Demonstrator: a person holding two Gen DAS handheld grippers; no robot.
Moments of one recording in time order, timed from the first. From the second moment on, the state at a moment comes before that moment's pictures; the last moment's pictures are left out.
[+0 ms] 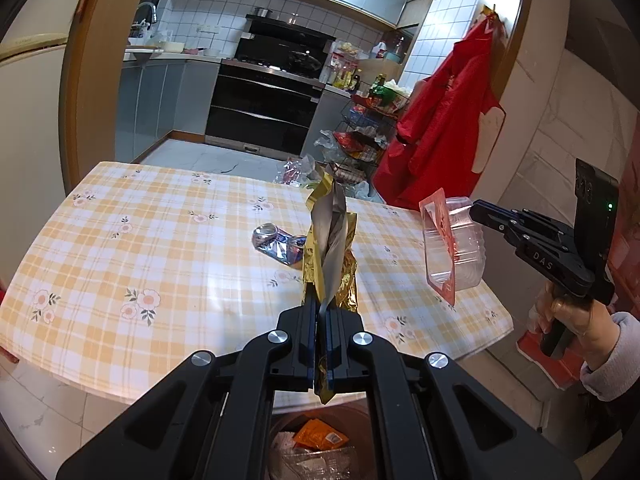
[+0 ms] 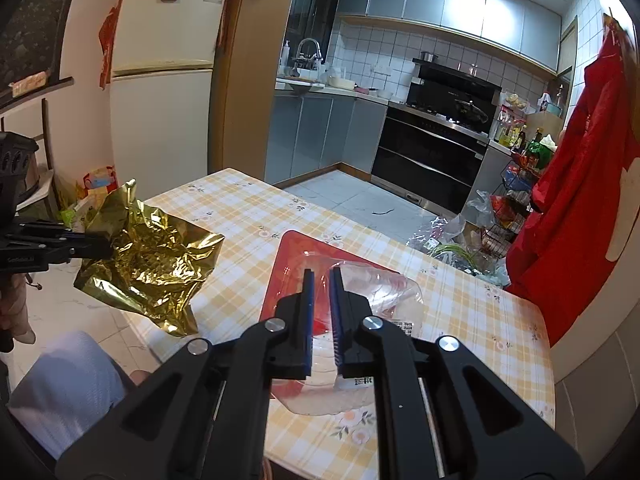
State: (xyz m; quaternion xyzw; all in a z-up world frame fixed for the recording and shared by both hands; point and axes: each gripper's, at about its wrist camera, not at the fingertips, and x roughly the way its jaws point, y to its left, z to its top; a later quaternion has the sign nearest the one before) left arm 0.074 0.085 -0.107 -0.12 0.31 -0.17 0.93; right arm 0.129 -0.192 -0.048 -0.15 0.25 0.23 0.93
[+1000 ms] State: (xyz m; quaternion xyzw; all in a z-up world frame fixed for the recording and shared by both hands) left arm 0.003 0.062 -0.127 -0.12 0.34 -0.19 0.91; right arm 0.012 -0.189 -0.145 -0.08 0.37 0.30 0.88
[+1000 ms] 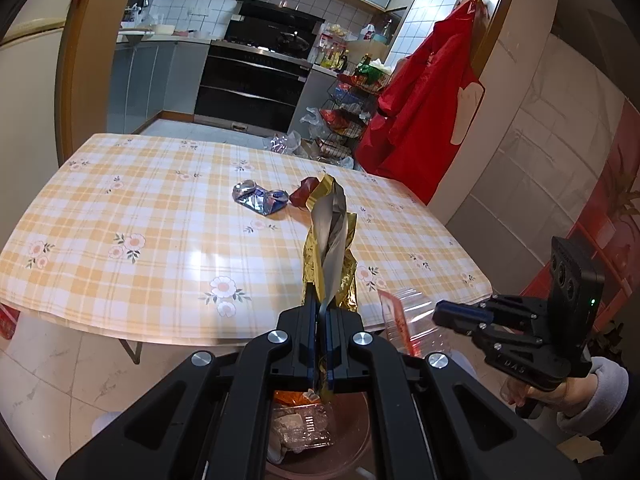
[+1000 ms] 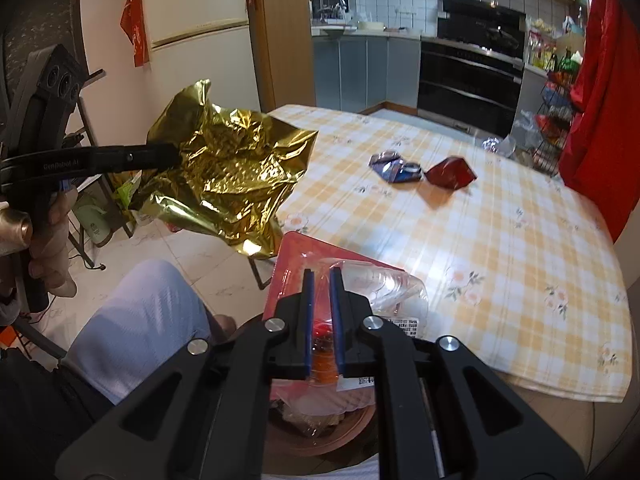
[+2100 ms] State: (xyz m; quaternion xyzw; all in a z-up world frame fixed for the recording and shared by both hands) left arm 0.002 0.047 -0.155 -0.11 0.38 -0.20 0.90; right arm 0.036 -0.211 -0.151 -0.04 0.36 0.22 0.91
